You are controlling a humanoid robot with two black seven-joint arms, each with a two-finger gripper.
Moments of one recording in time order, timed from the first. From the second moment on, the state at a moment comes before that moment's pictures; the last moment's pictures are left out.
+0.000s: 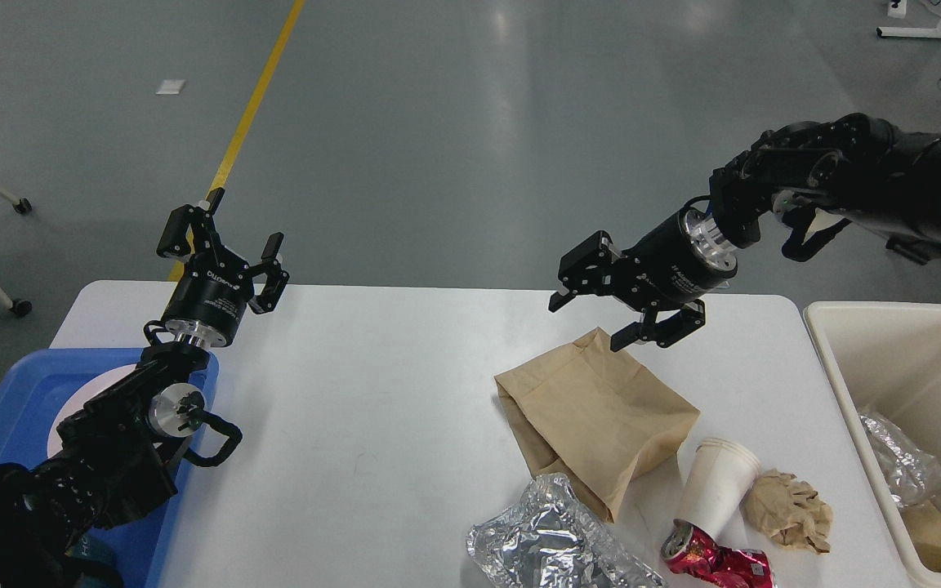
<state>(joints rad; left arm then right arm) -0.78 0.12 -0.53 -0.24 -0.05 -0.56 -0.65 1.77 -0.13 -1.26 0.91 0.32 0.91 0.20</state>
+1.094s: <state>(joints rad) -0.78 0.12 -0.53 -0.24 -0.05 -0.56 -0.65 1.56 0.00 -1.18 0.82 -0.59 0.70 0.17</state>
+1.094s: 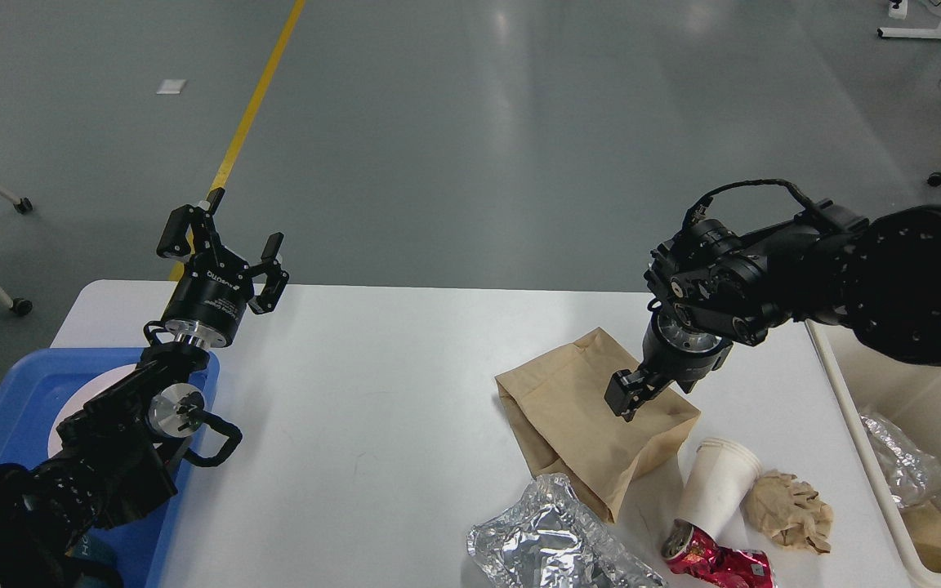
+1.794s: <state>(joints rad) -0.78 0.13 -0.53 -0.24 -0.05 -0.56 -0.65 1.48 0.03 -1.13 0.73 -0.57 0.65 0.15</state>
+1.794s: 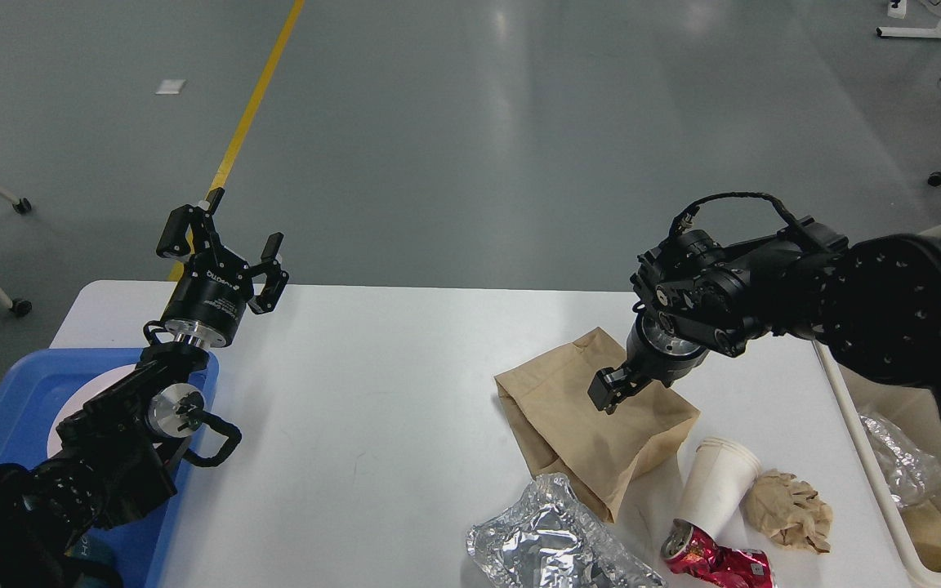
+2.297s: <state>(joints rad) -0.78 0.12 -0.53 -0.24 -0.05 -0.56 -0.65 1.43 0.03 -1.15 0.73 -0.46 0.54 0.15</state>
